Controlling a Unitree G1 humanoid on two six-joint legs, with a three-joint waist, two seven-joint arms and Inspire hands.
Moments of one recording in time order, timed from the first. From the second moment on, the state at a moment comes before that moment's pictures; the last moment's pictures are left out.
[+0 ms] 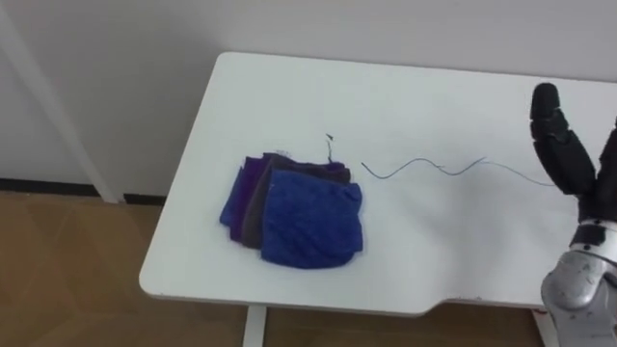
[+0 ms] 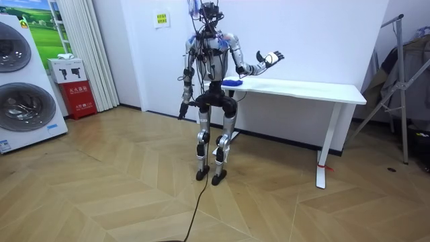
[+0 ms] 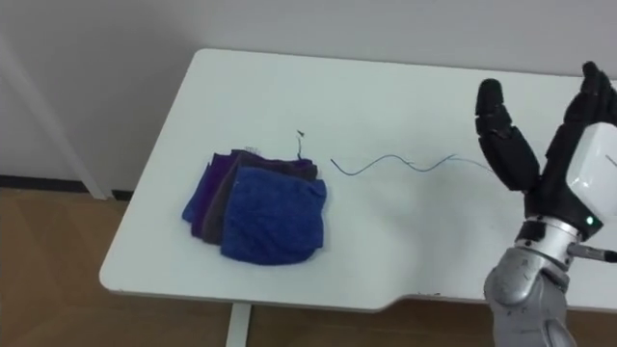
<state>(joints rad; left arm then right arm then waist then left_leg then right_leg) 0.28 0.20 0.16 1.06 0.23 0.07 0.25 0.04 -0.35 -0.09 0.09 -0.64 0.00 -0.64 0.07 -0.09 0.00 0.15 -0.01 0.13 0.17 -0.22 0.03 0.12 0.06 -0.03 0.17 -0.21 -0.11</state>
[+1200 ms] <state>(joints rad) 0.24 0.22 0.09 1.08 0.28 0.05 0.22 -0.04 -0.36 0.35 0.33 -0.95 0.04 -0.17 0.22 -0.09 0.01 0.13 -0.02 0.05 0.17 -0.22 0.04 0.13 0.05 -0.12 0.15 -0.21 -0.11</state>
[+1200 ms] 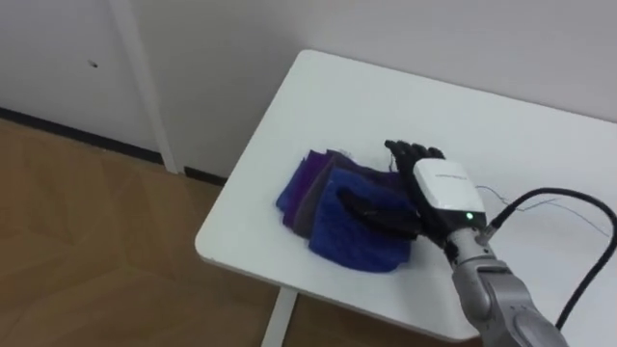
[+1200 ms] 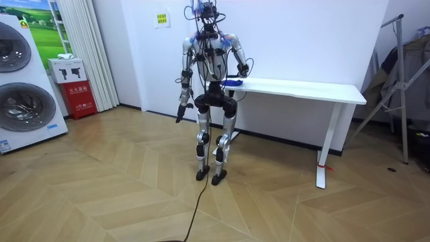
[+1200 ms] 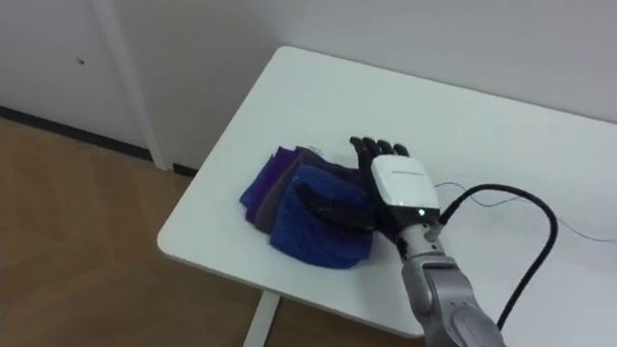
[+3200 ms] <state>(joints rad) 0.29 0.22 0.04 0.93 0.27 0.14 0.23 -0.14 -0.35 0.29 0.52 -0.78 0.06 -0.24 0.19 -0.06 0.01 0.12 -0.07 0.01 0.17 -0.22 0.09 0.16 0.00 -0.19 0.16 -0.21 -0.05</state>
